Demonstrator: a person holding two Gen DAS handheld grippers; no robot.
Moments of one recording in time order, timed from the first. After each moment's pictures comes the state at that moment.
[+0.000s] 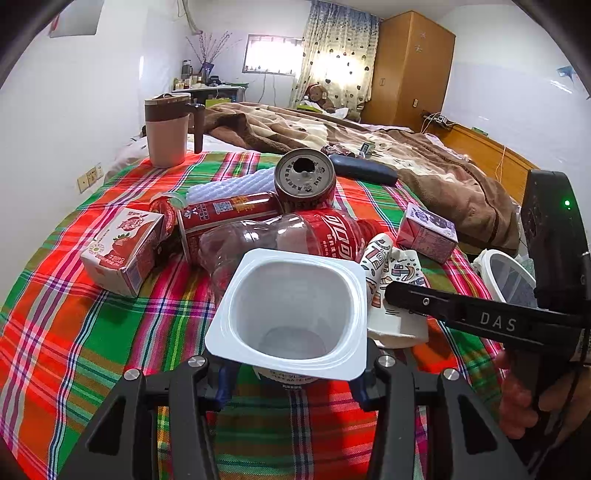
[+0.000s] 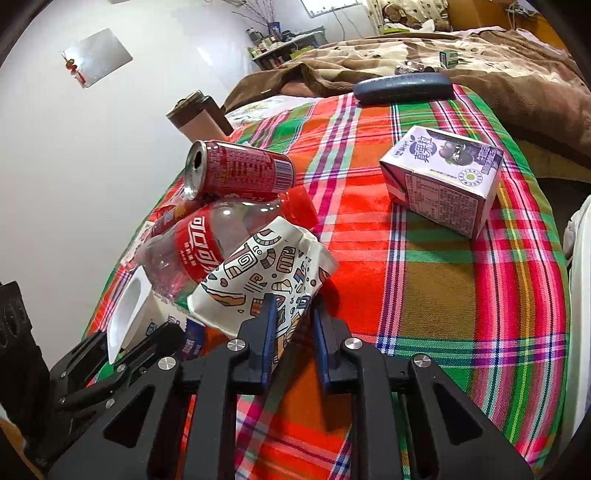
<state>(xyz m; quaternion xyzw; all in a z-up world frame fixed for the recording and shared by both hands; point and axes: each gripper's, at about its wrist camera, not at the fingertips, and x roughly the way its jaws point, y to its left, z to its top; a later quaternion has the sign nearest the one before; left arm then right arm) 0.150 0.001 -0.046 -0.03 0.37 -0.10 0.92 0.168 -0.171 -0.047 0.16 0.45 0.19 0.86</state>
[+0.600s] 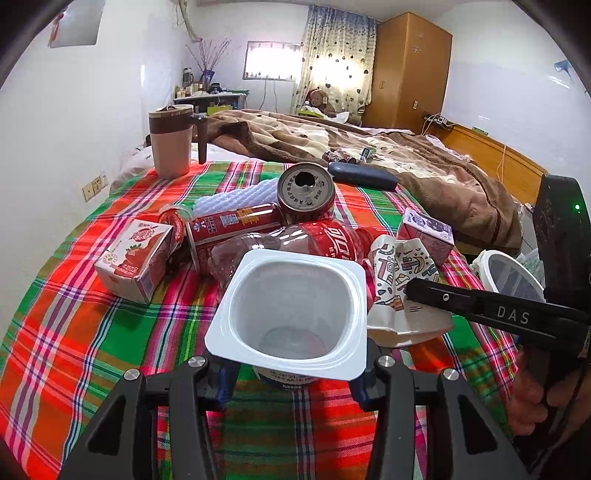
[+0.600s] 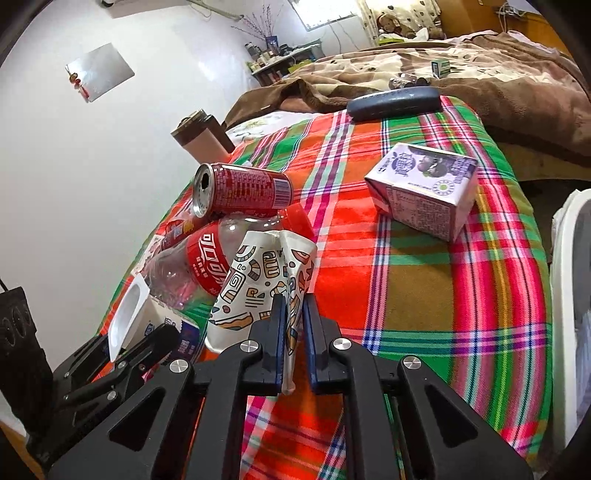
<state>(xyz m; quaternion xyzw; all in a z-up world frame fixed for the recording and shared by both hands) 0.141 0.001 -0.034 -0.02 0.36 -0.09 0.93 0.155 -0.187 -0.039 0.18 0.42 0.19 0.87</state>
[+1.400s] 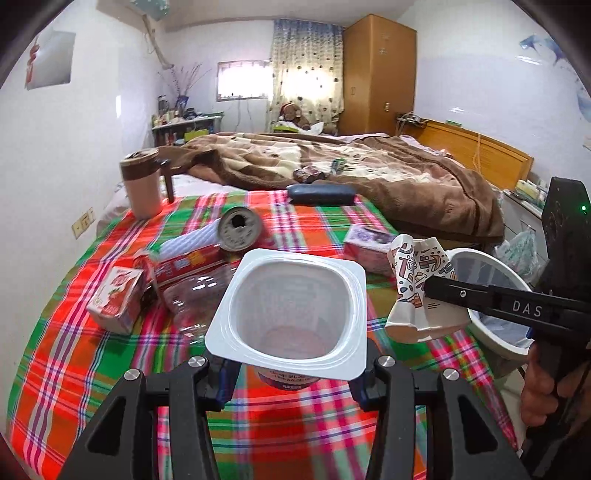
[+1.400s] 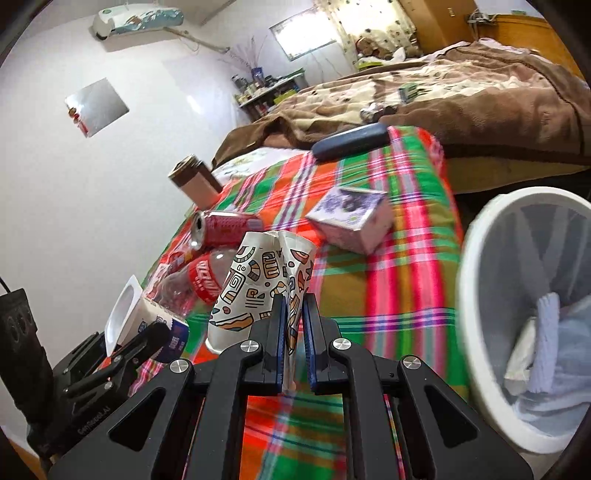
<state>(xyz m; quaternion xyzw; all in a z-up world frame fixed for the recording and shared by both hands) 0.115 -0.053 0.004 0.03 0.32 -0.13 0.94 0.115 -0.252 -0.013 0.22 0.38 0.15 0.89</state>
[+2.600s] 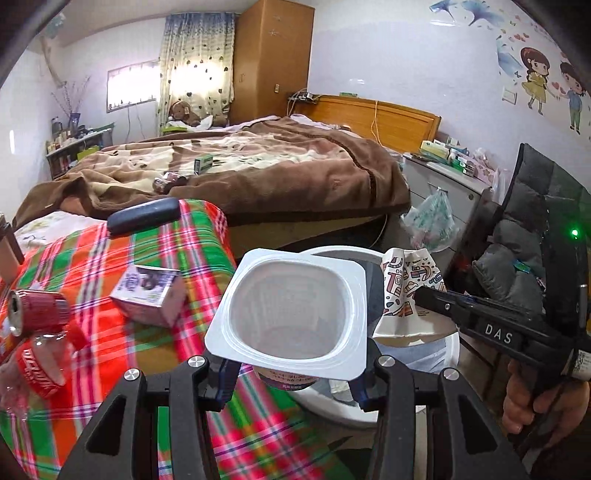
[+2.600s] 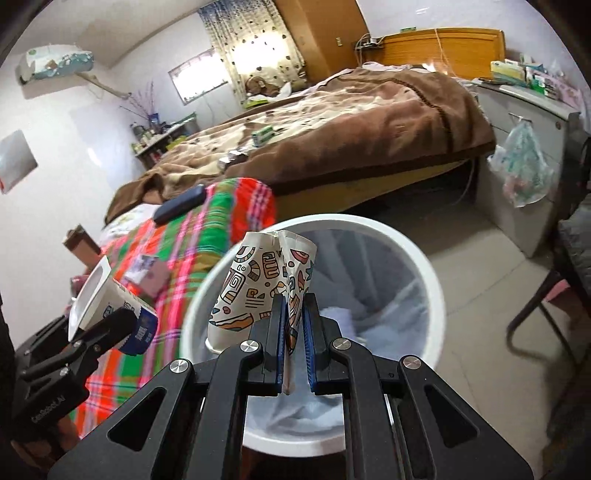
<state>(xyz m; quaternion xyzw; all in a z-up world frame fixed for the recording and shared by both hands) 0.132 -0.256 0.005 0.07 0.34 -0.31 0.89 0.068 -0.404 -0.018 0.21 0.36 -0.06 0.91</state>
